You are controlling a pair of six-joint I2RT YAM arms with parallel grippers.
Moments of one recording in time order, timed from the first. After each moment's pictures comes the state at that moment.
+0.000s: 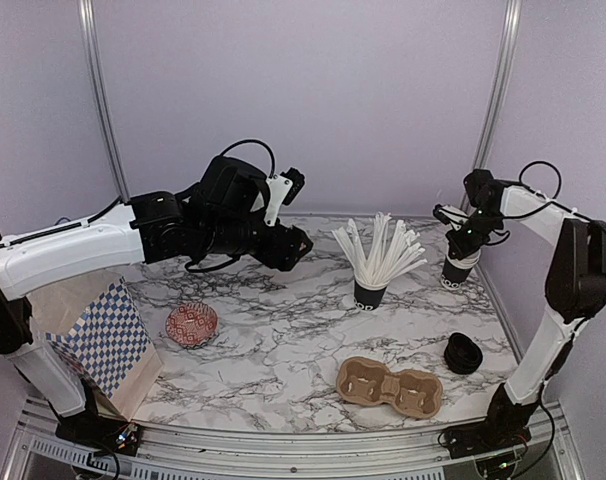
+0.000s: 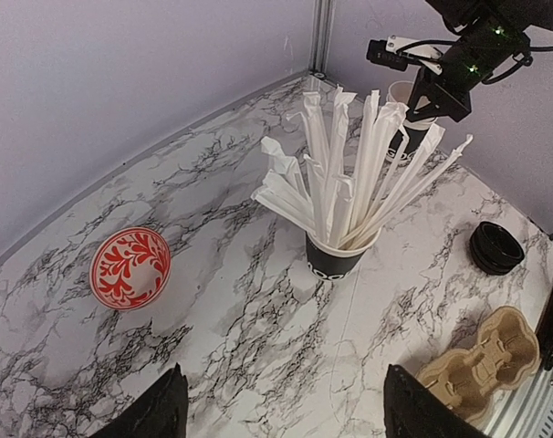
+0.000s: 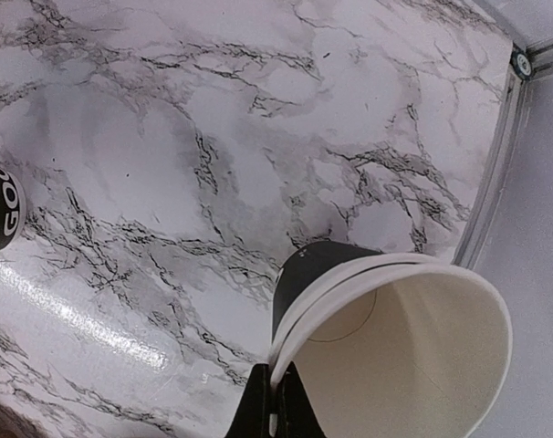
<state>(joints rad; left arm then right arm) -1.01 1.61 1.52 -0.46 -0.20 -0.17 0.02 1.75 1.50 -0.93 -0.07 -0.43</state>
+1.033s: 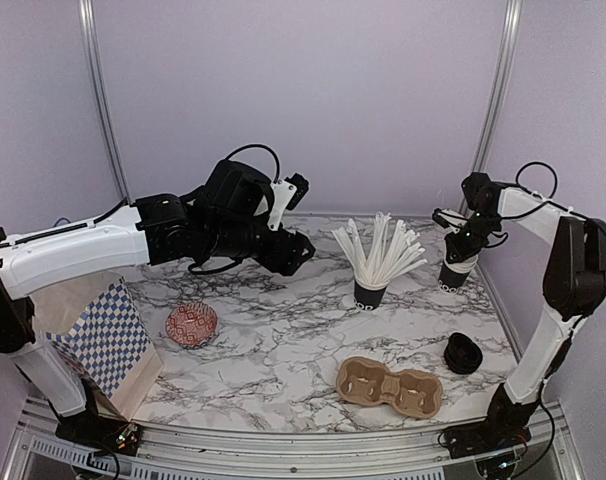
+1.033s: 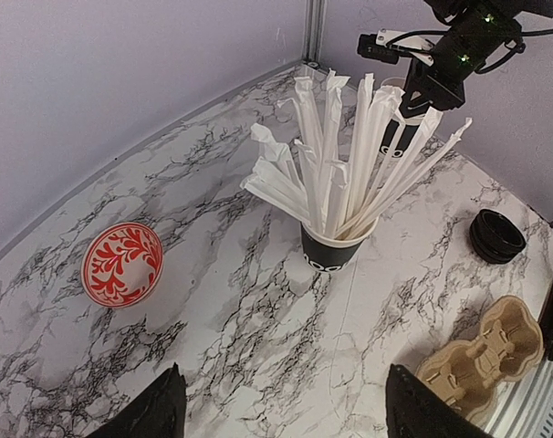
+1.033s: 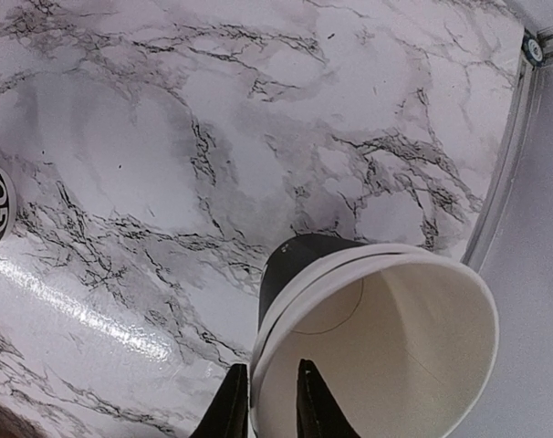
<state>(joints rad) -1.01 1.62 1.51 -0.46 -0.18 -0.15 0.02 1.78 1.50 -0.93 -0.06 -0.42</state>
